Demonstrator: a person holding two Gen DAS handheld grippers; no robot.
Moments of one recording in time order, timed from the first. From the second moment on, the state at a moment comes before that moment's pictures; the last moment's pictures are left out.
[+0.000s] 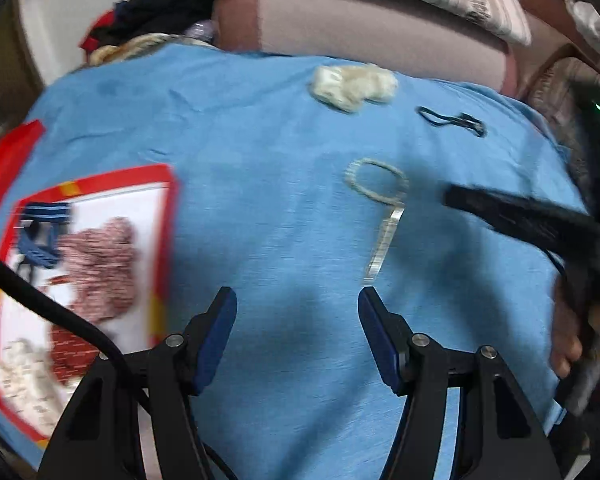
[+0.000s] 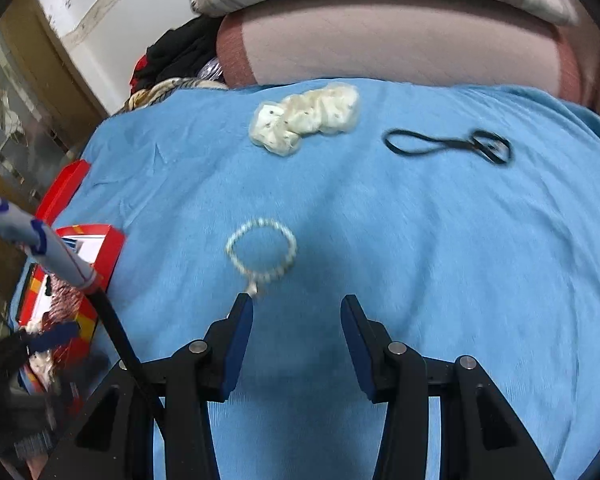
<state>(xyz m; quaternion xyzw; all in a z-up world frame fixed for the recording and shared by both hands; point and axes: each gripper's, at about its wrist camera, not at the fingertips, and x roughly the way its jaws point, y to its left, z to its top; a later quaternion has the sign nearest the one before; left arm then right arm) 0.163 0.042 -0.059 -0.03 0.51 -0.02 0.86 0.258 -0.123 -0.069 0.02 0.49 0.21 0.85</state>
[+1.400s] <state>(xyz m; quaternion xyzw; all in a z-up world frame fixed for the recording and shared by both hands) 0.111 0.094 -0.007 -0.15 0.46 -0.02 0.88 0.228 -0.079 0.002 -0.07 0.44 0.27 0.85</state>
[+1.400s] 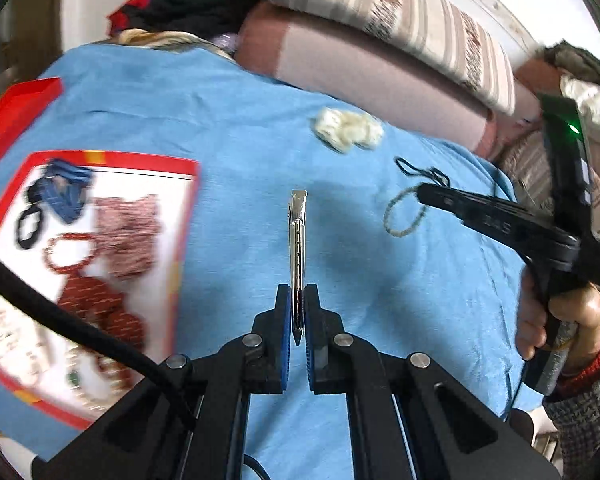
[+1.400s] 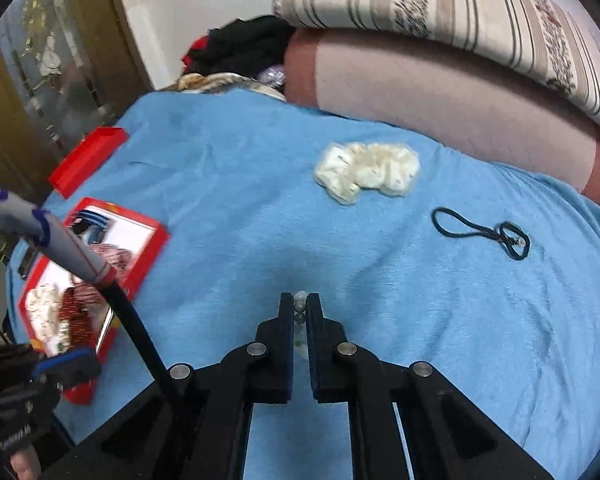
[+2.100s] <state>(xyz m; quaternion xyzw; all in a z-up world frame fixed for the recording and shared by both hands) 0.053 0.309 -0.014 -0.16 0.45 0.18 0.86 0.159 0.119 0.030 -0.11 0.43 0.43 0.79</state>
